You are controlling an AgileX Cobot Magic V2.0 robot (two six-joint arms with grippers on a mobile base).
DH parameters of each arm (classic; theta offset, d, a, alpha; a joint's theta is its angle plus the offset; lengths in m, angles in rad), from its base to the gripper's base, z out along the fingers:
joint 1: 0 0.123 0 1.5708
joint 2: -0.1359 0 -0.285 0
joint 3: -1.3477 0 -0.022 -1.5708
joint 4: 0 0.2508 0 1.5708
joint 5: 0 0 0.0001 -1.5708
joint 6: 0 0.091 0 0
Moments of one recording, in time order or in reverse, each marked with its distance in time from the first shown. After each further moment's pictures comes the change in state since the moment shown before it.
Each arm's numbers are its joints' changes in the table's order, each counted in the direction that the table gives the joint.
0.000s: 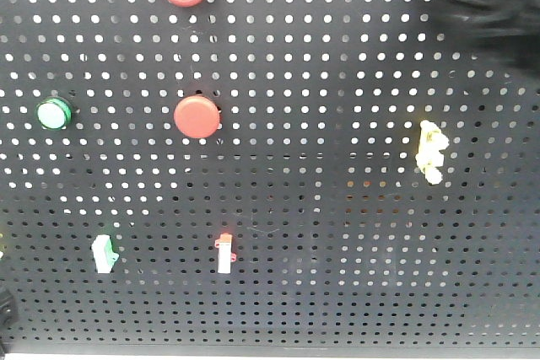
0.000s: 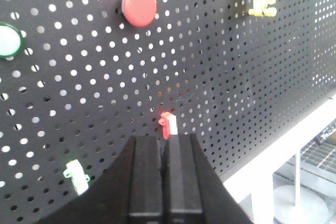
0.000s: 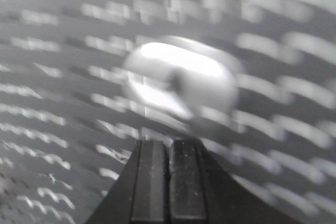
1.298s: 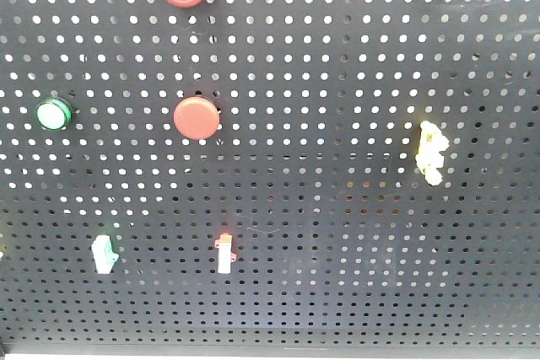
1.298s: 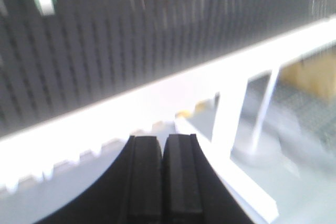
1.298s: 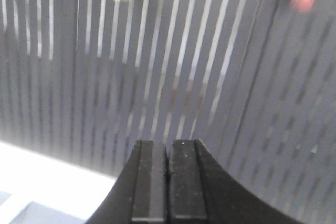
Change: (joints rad) left arm 0.000 0.189 -0.436 -0.003 -0.011 -0.180; right arm -0.047 0.926 -1.074 -0.345 0.099 0.063
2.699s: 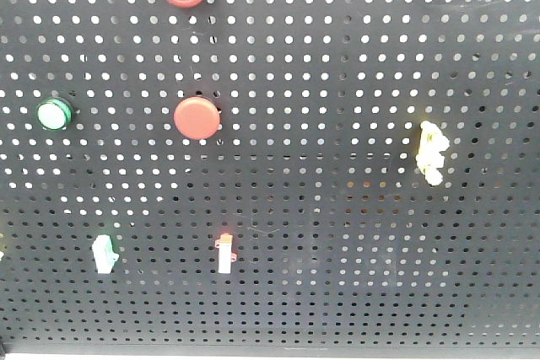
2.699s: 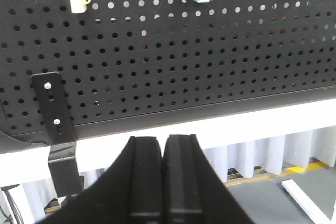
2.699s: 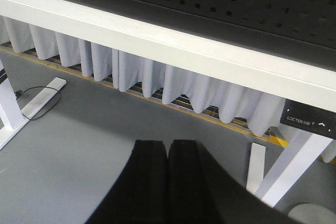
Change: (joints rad) left arm 0.363 0.371 -0.232 0.149 0.104 -0.085; right arm 0.000 0.000 -0.303 0.000 -0.026 0.000
